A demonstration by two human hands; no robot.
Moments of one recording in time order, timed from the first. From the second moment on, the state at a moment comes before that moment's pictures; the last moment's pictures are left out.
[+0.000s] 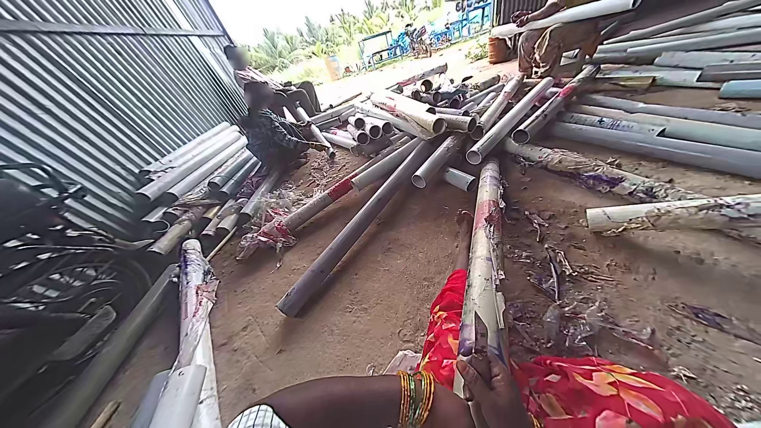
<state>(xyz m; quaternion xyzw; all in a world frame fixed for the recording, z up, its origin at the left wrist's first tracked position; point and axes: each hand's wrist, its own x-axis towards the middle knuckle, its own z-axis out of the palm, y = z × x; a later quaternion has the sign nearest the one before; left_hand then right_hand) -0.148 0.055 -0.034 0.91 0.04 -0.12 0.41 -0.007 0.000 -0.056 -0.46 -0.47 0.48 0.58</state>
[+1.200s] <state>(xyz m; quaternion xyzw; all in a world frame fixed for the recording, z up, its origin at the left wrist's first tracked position) -0.160 0.000 -0.014 0.87 0.24 -0.08 0.43 0.035 -0.107 -0.042 -0.59 -0.77 0.06 0.25</state>
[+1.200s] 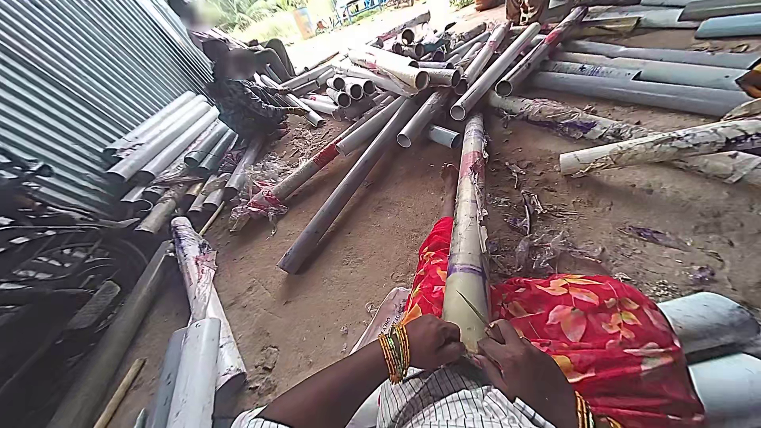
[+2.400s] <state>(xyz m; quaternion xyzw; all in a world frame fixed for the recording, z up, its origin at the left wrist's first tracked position) -0.165 -0.050 -0.050 0.88 0.34 0.23 0.26 0.069 -0.116 -0.051 -0.57 -0.71 0.26 0.32</state>
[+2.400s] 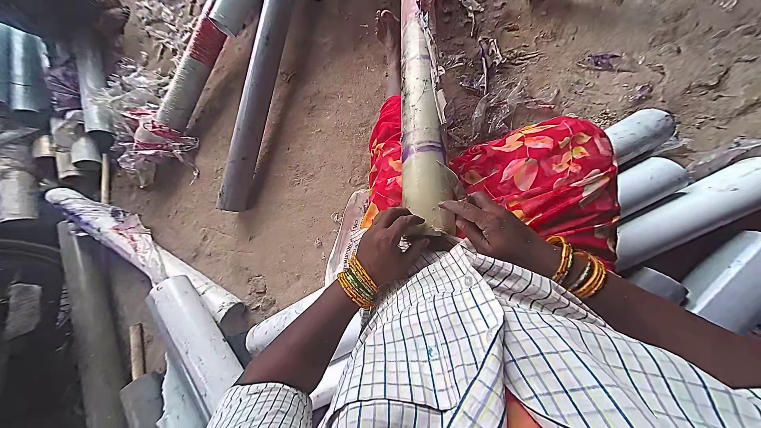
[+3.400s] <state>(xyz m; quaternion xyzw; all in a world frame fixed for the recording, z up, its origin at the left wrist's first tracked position) -0.116 -0.050 -0.065 0.85 0.46 0.03 0.24 0.070 -0.182 0.007 -0.65 -0.73 0.14 0.18</state>
